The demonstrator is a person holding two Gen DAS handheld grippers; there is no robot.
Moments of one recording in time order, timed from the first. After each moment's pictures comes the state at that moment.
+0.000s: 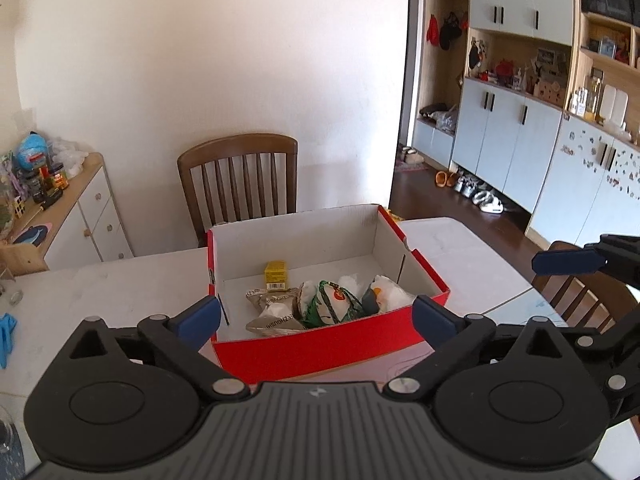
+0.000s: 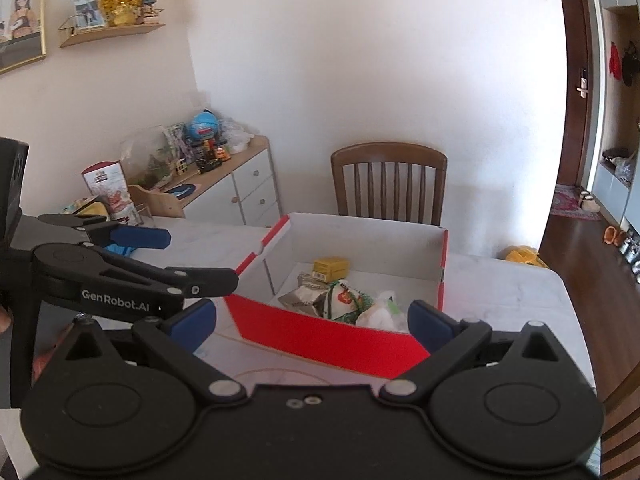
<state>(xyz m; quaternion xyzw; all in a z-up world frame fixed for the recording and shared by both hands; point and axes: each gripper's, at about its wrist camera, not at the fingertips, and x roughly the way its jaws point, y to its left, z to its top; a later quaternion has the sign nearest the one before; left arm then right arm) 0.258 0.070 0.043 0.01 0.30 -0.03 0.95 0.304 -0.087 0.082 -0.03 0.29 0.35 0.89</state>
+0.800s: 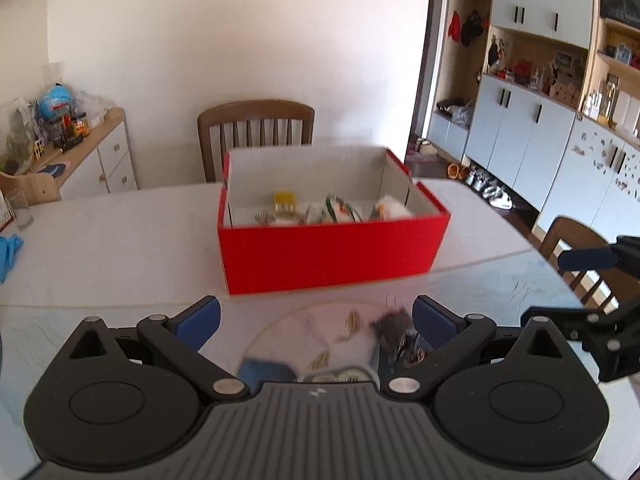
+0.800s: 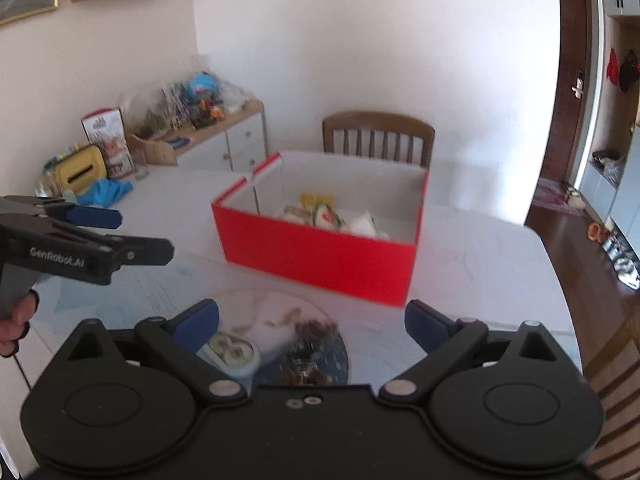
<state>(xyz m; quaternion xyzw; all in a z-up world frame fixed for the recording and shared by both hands) 0.188 0.070 -0.029 -0.02 0.32 0.00 0.95 0.253 -0.119 0.021 -0.08 0.32 0.32 0.89</state>
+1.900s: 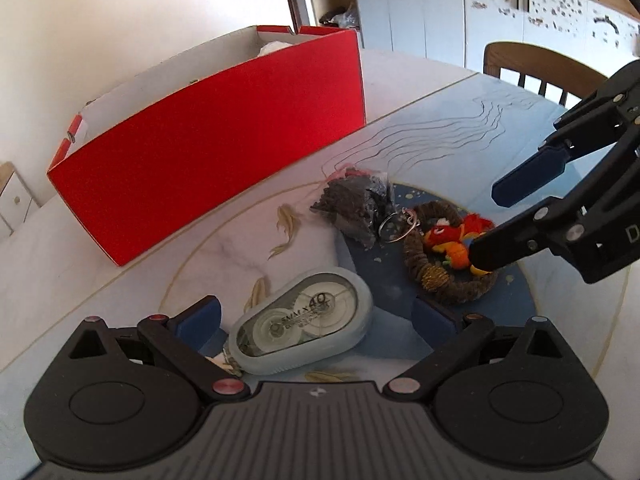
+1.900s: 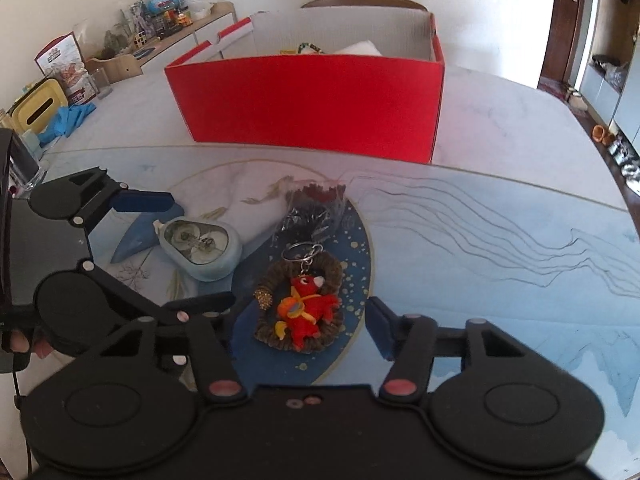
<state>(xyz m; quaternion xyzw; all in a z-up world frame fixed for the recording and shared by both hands) 0.231 0.031 -0.163 0.17 0.38 -0.15 0.90 0.272 -0.091 -0.083 -0.07 0.46 0.29 0.84</state>
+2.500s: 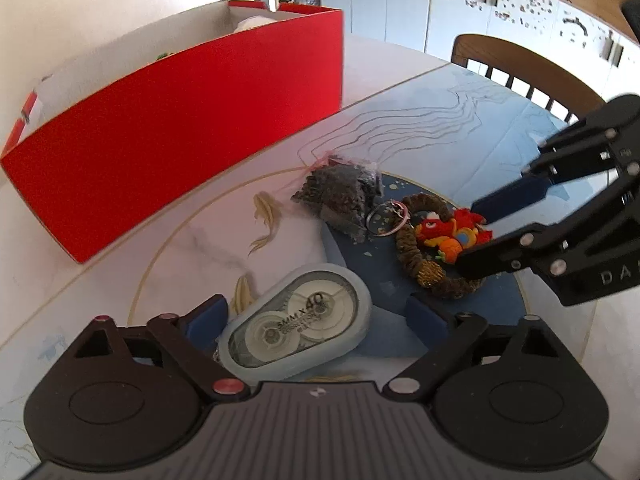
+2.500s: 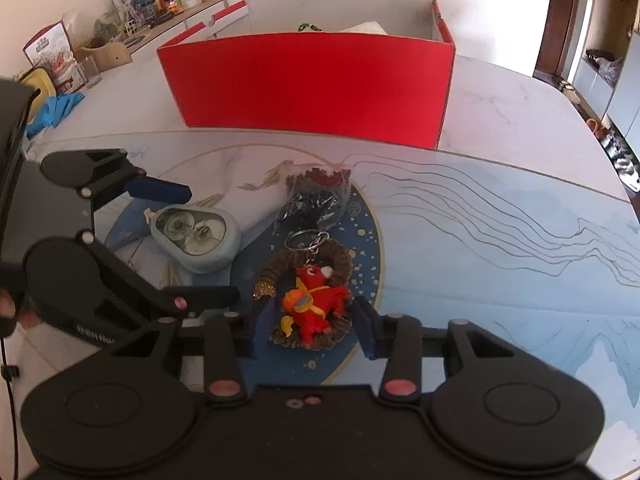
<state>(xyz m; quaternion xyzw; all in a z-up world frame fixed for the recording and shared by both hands) 0.256 0.049 -0.167 0.12 0.42 -0.22 0.87 0.270 -0.079 -0.093 -0.08 0.46 0.27 0.84</state>
